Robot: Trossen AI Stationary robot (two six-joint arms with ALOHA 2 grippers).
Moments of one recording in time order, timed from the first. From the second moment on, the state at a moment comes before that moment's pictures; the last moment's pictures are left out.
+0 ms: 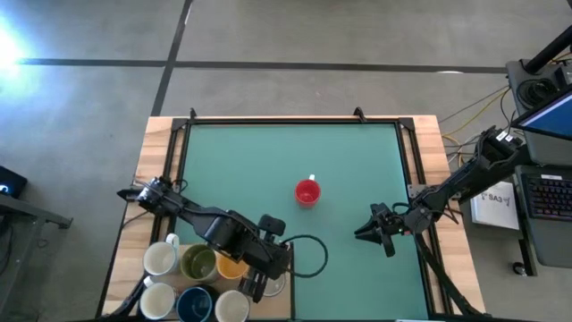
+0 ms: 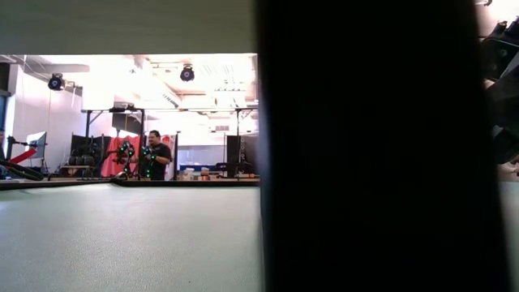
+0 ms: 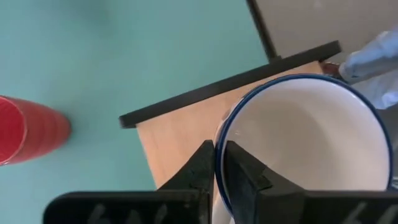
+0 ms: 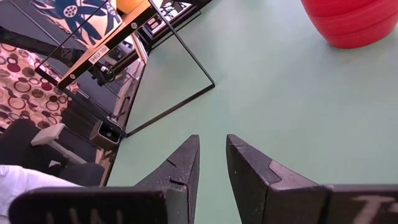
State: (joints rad) left arm -0.51 2.00 2.25 -1.35 -0.07 -0.17; right arm 0.70 0.97 0.02 0.63 0.44 0.81
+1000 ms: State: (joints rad) left arm -0.55 2.03 2.25 -1.23 0.04 -0.27; right arm 0.70 0.97 0.02 0.63 0.44 0.81
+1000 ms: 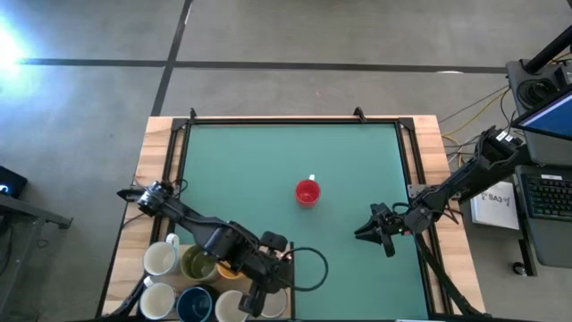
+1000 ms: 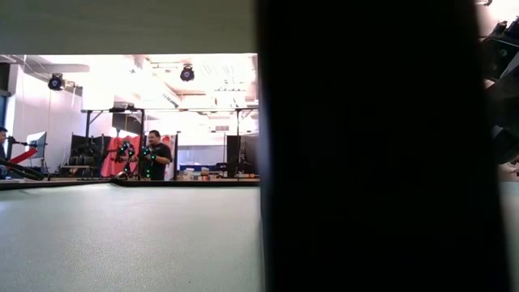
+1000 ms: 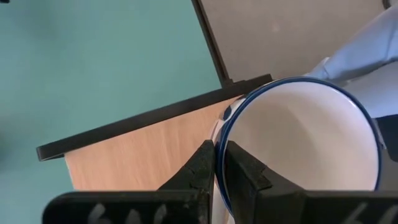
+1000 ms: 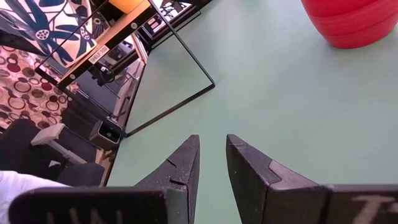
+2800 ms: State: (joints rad) left arm -0.26 2.18 2.35 -1.40 -0.26 -0.60; right arm 0.70 0.97 0.02 0.63 0.44 0.81
